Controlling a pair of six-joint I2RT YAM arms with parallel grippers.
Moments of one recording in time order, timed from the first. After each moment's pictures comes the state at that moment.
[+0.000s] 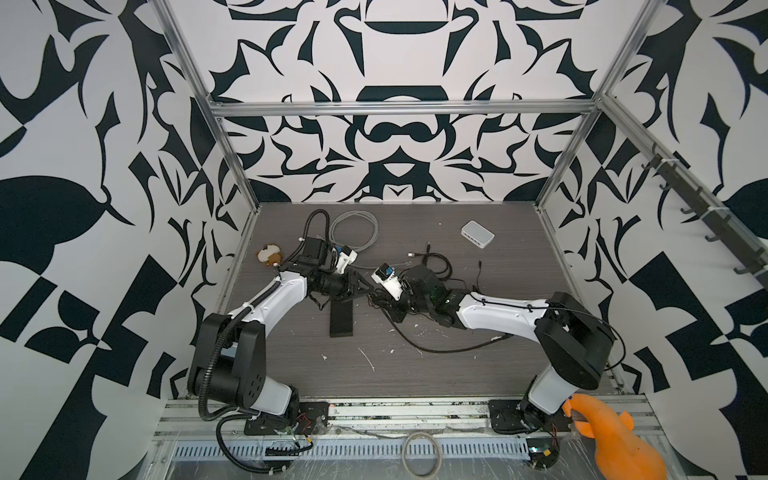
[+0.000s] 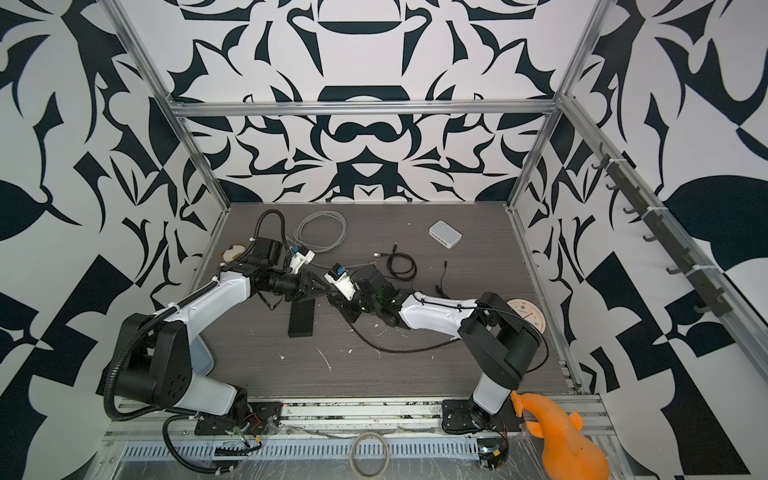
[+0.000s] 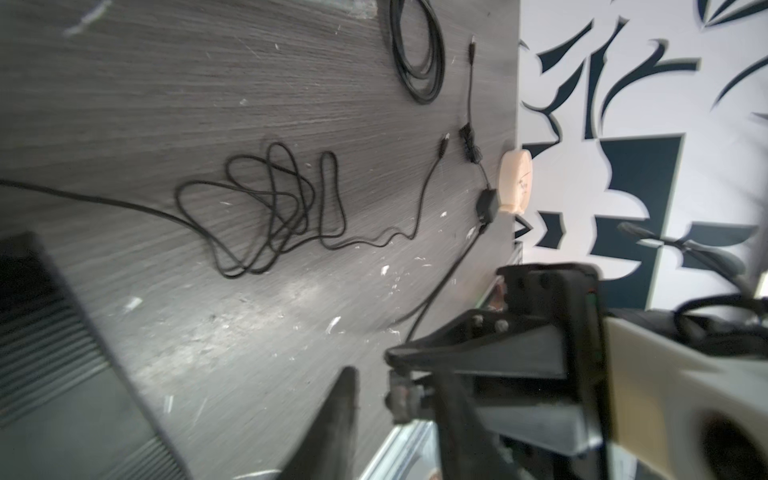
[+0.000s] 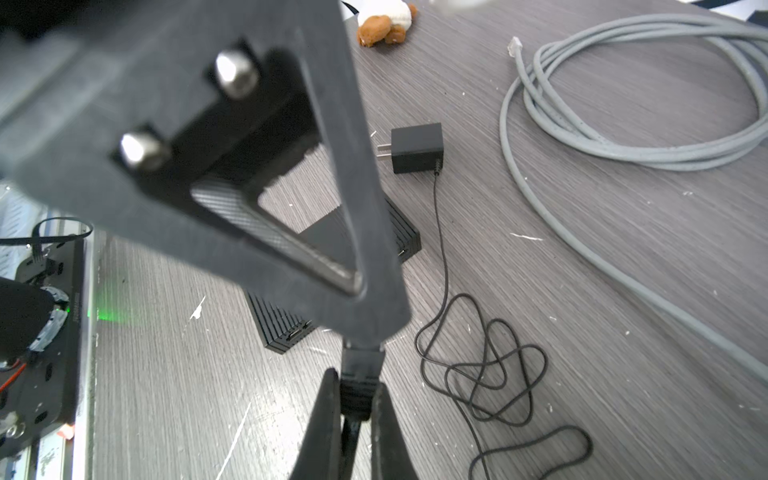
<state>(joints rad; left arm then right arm) -0.27 1.48 0.94 -0.53 0.83 -0.41 0.86 1.67 0.93 0.15 -0.30 0.03</state>
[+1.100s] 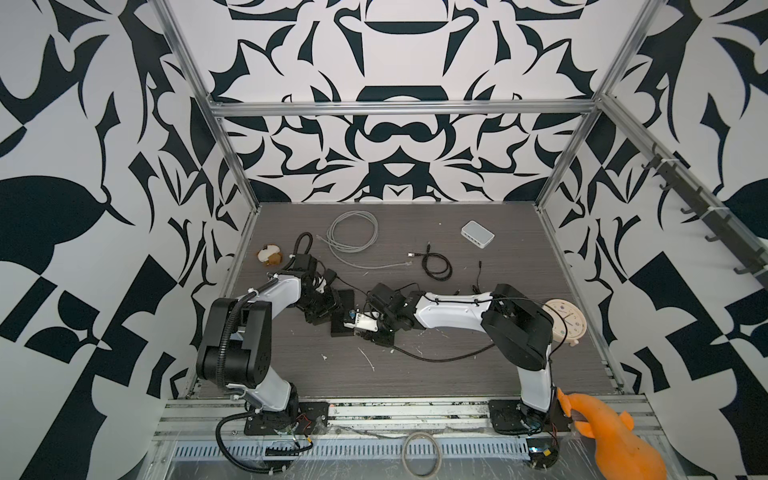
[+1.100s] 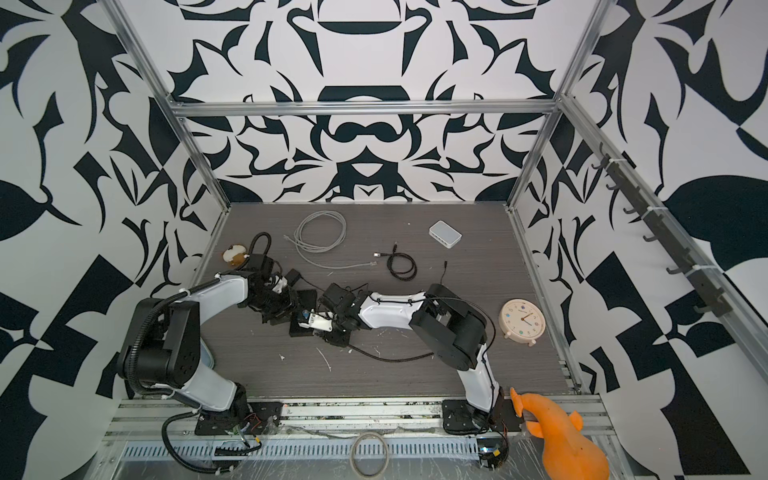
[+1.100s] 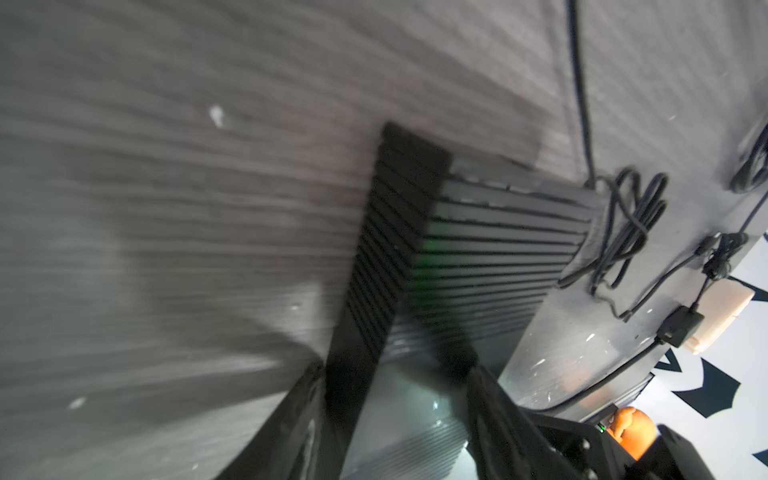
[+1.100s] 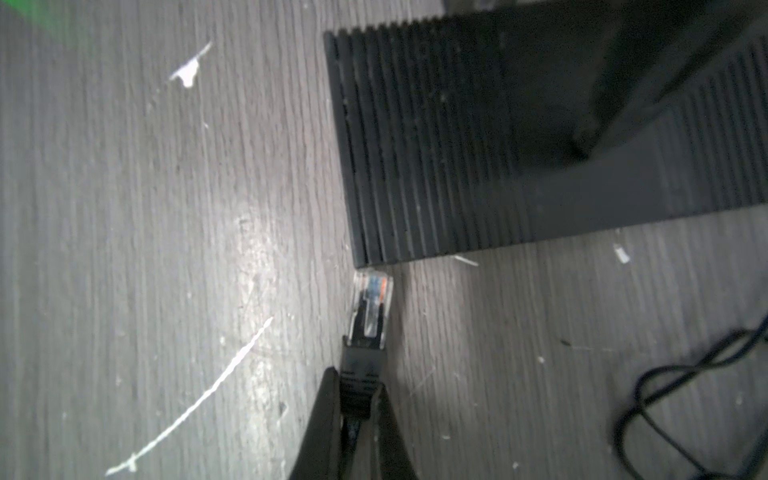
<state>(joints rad) -0.14 1.59 0.84 -0.64 0.46 -0.48 1.02 1.99 1.25 -0.33 -0.24 -0.41</state>
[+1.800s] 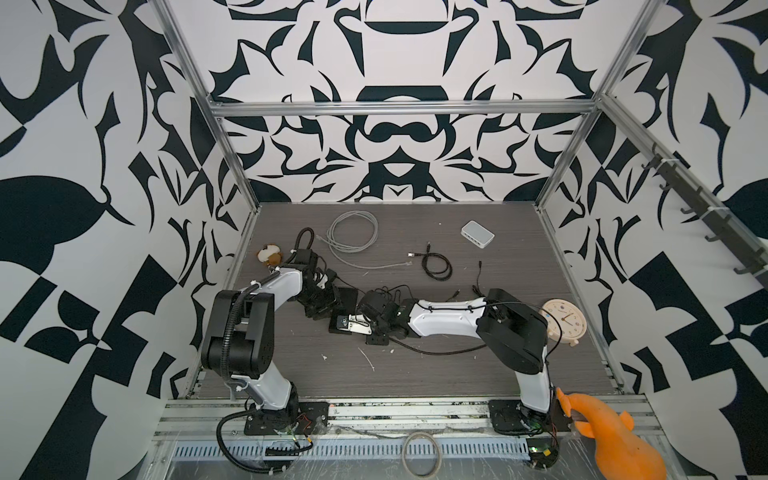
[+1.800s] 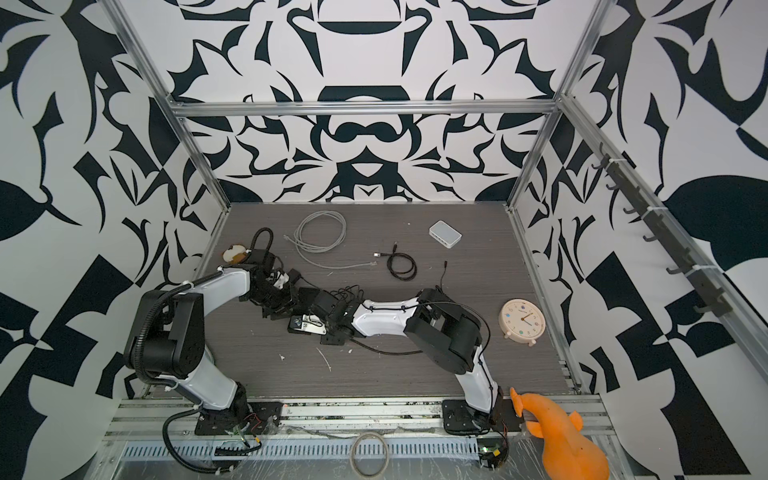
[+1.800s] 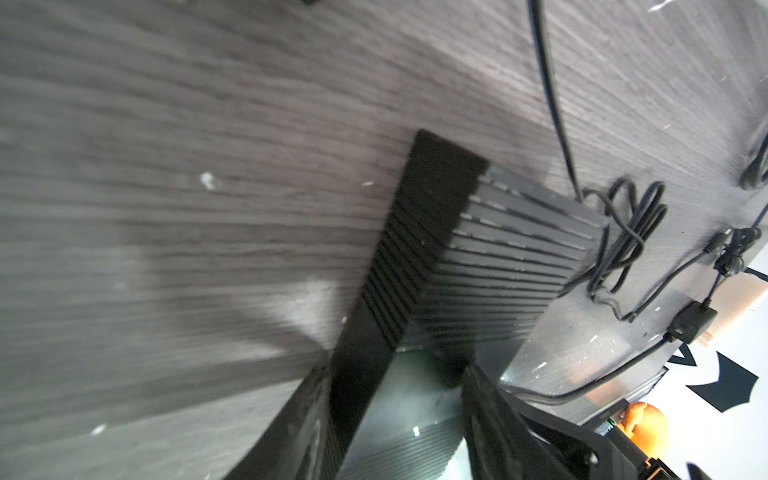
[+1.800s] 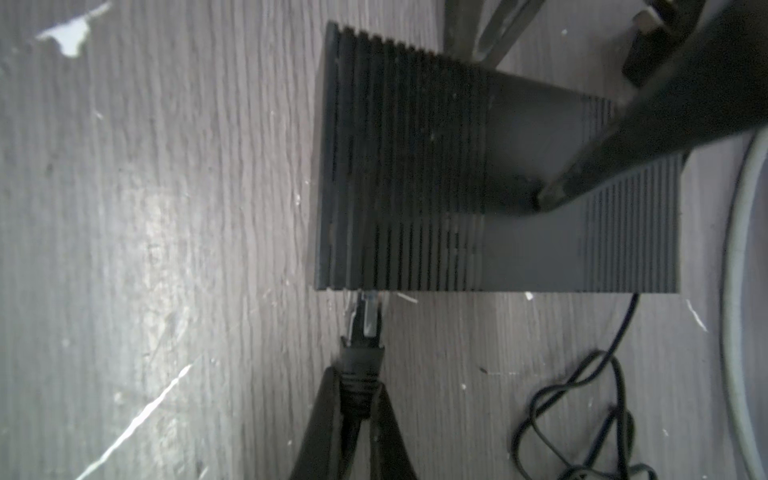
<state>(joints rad) -0.14 1.64 0.91 -0.69 0.45 -0.42 1.08 2.00 1.24 -0.22 0.01 -0.51</state>
